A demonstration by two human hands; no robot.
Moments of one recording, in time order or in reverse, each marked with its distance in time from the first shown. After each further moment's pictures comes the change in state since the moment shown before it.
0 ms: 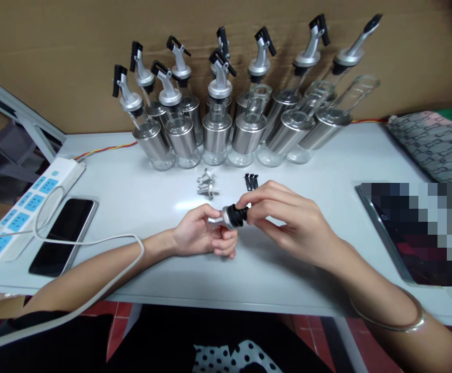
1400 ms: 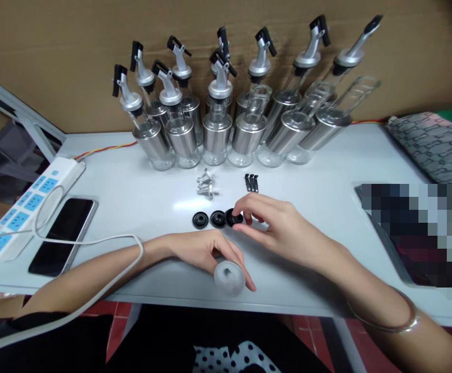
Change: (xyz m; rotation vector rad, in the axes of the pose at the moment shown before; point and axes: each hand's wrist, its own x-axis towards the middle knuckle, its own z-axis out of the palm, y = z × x) left_hand -0.007 0.007 0.008 0.728 -0.230 -0.021; right_hand -0.006 -0.003 0.009 -0.016 -0.190 0.307
